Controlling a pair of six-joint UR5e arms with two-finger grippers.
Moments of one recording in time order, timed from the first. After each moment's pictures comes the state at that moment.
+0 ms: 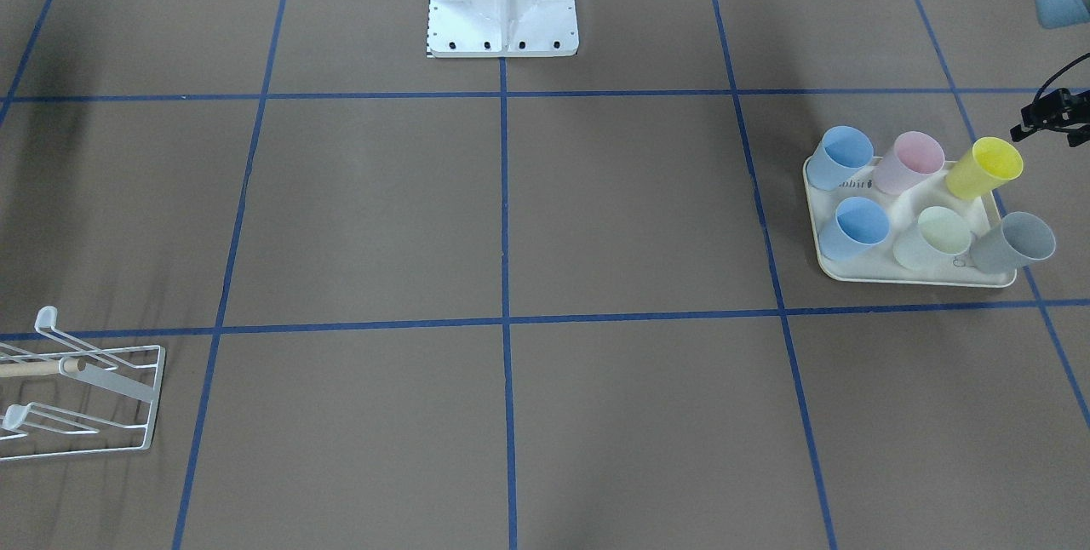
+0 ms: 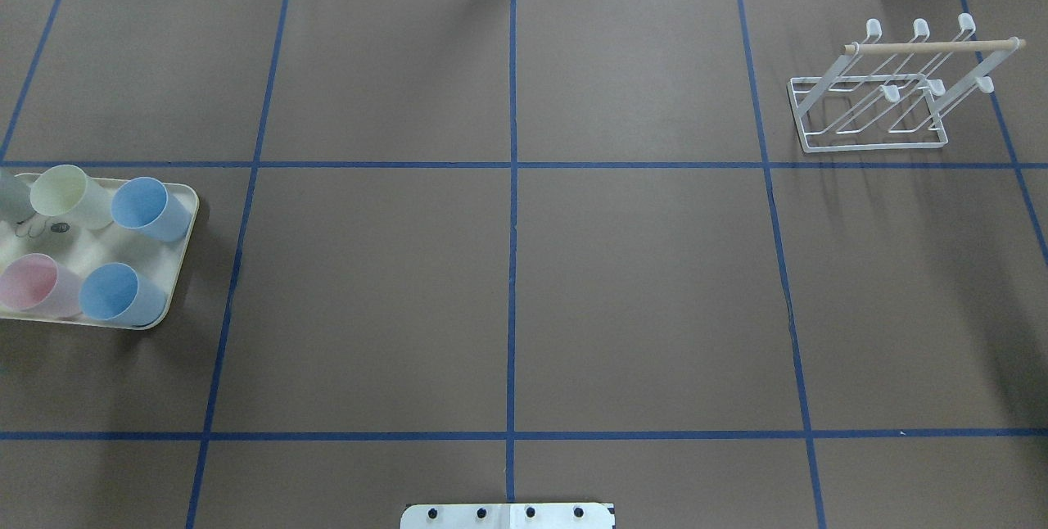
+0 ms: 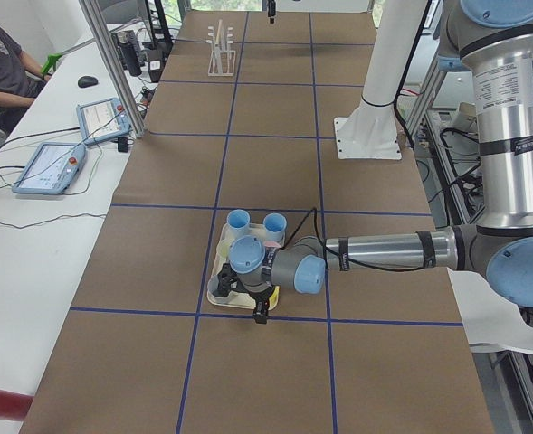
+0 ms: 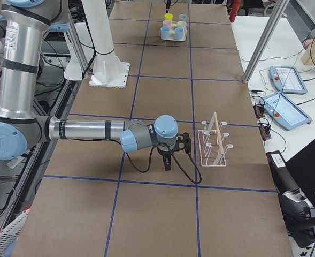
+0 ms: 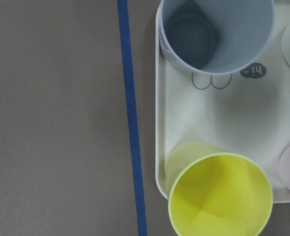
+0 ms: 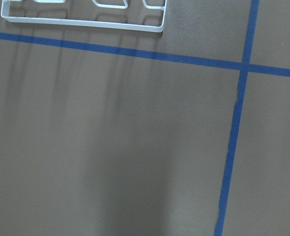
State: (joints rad) left arm -1.32 -1.41 -1.58 -1.83 -2.42 -0.15; right arm 1.39 -1.77 1.76 -1.29 2.42 0.16
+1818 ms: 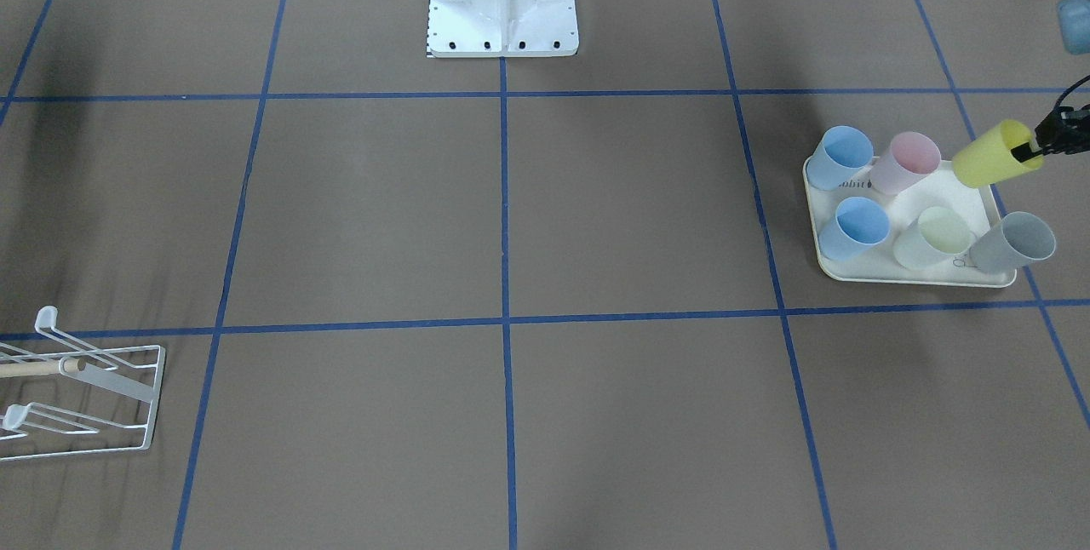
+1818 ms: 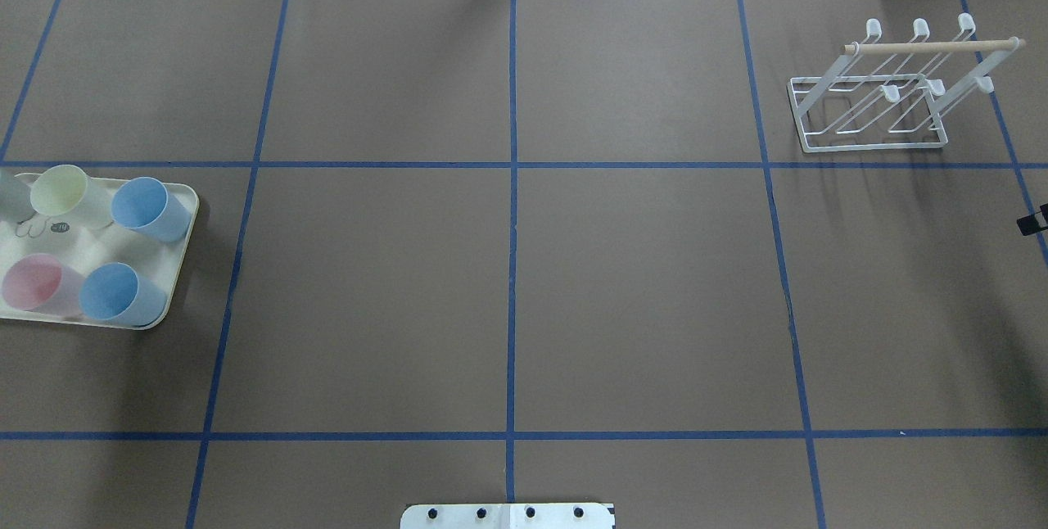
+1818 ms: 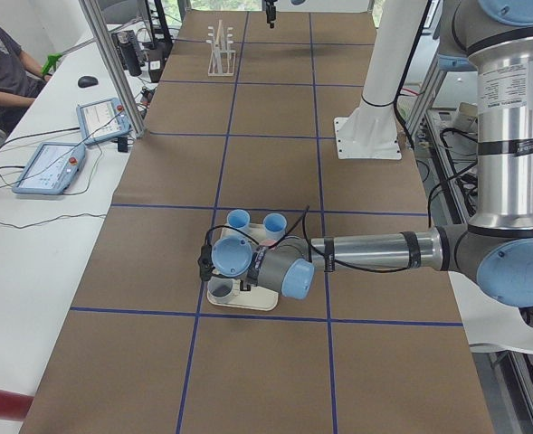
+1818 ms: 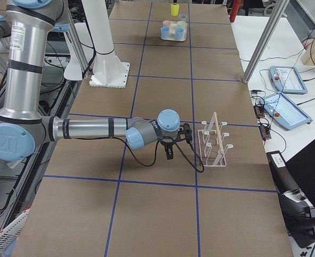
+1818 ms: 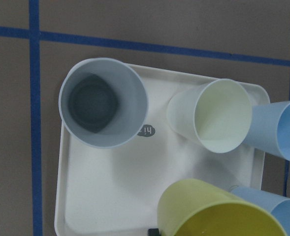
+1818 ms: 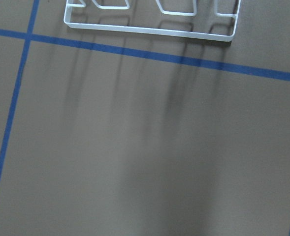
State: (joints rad) left arm -1.48 -1.48 -1.61 -1.95 -2.74 -0.39; right arm 1.29 -1.73 1.76 -1.17 2.48 0.31
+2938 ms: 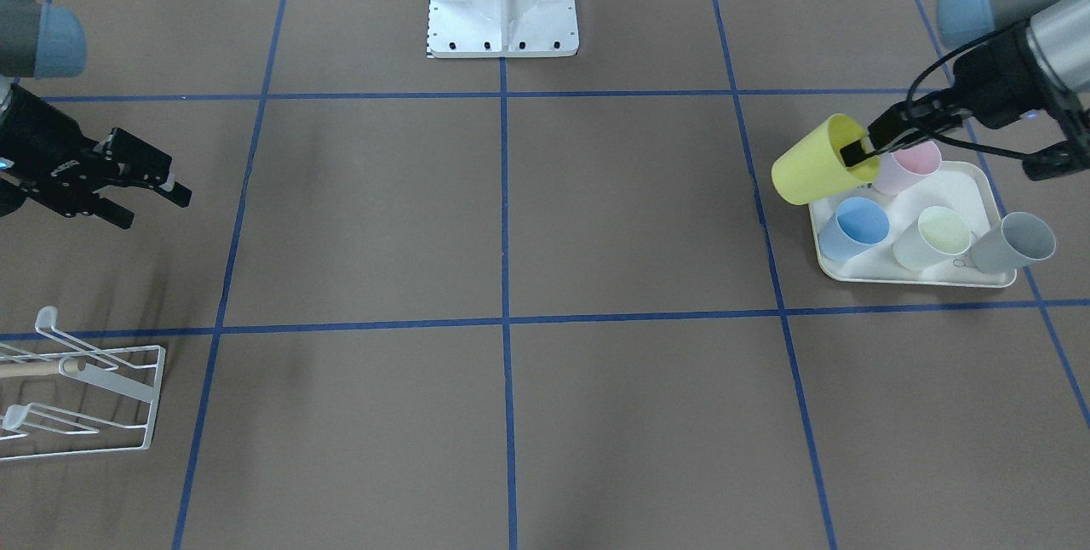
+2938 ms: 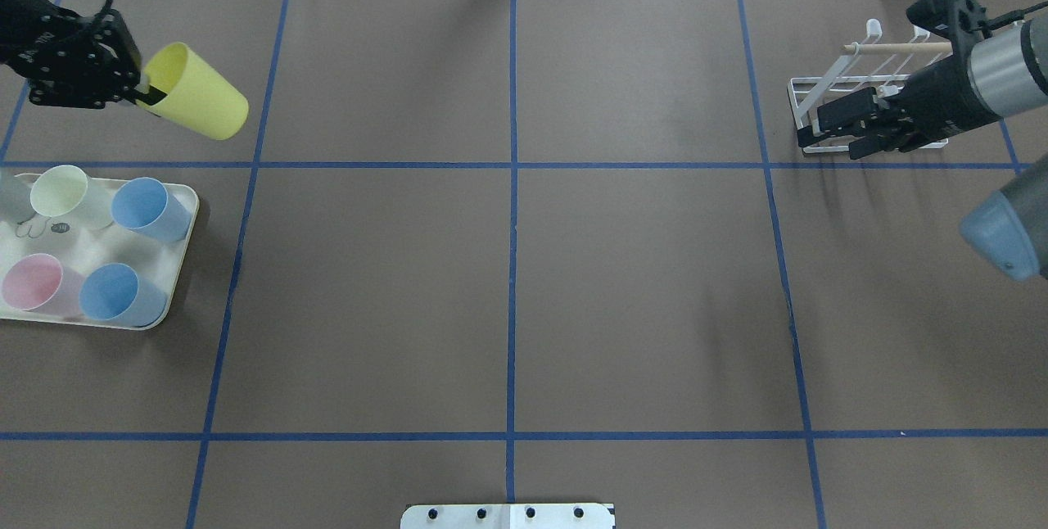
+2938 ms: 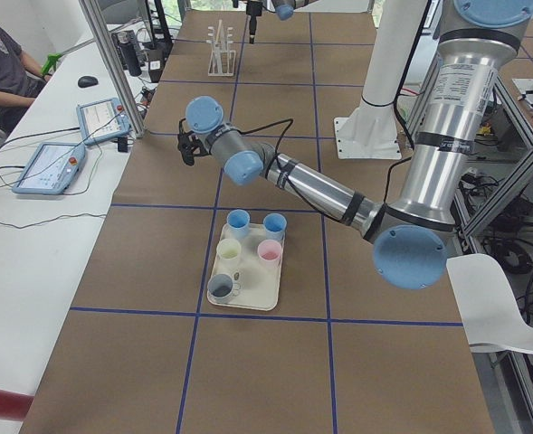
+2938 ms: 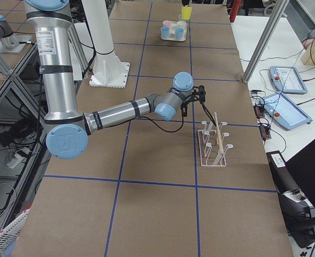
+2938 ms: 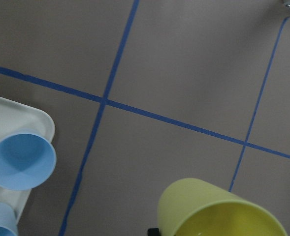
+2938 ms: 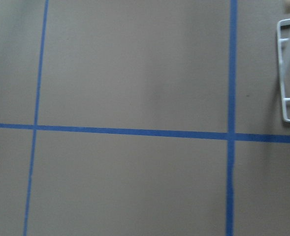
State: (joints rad) left arm -1.15 -1.91 -1.80 -1.96 -2.67 -1.33; right arm 1.04 -1.38 1.76 -0.90 2.42 1.09
